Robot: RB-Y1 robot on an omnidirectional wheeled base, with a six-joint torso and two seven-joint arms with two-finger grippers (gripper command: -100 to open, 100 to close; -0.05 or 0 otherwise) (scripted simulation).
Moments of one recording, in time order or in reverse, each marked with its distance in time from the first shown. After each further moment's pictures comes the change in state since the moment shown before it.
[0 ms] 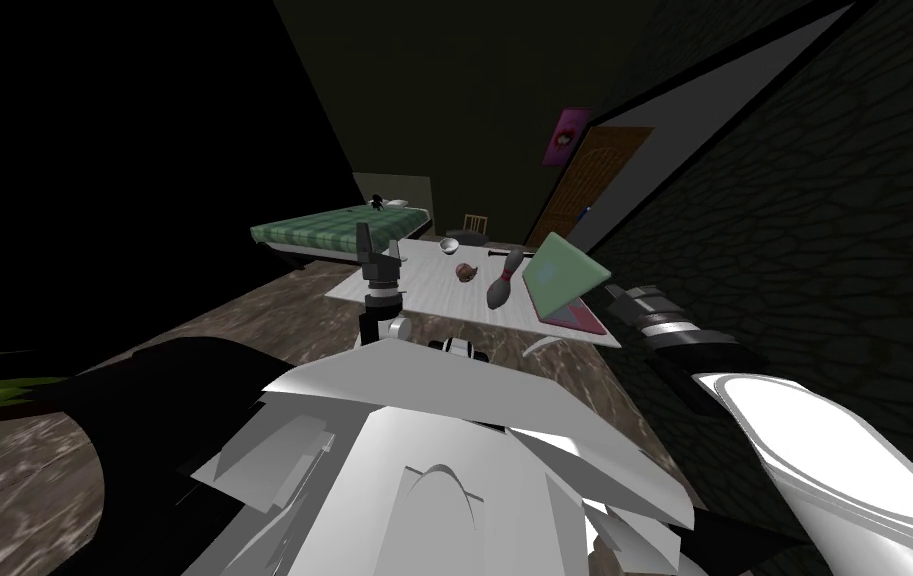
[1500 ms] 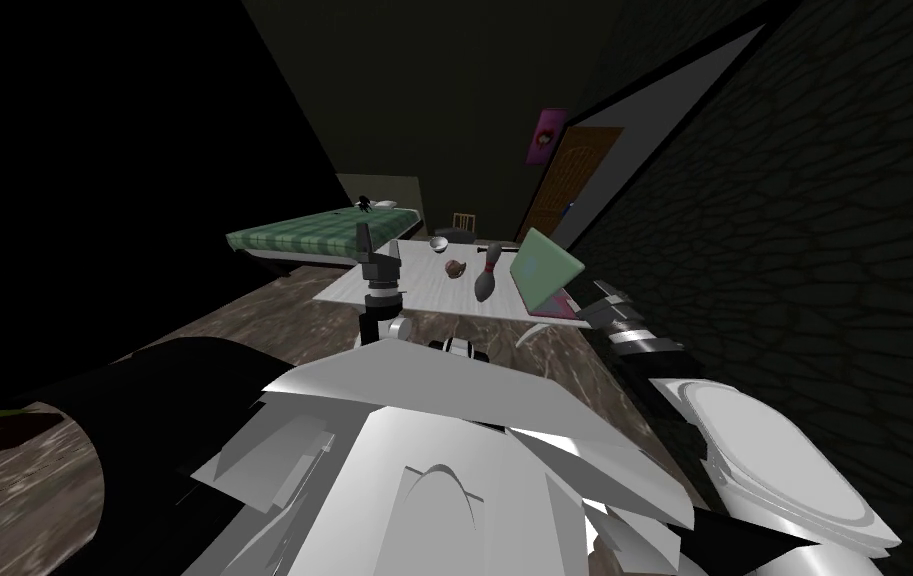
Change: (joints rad) left arm 0.000 0.000 0.000 0.000 0.000 0.000 0.000; right arm 0.032 0.143 0.092 -0.093 -0.189 -0.027 -0.122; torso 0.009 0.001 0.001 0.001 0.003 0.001
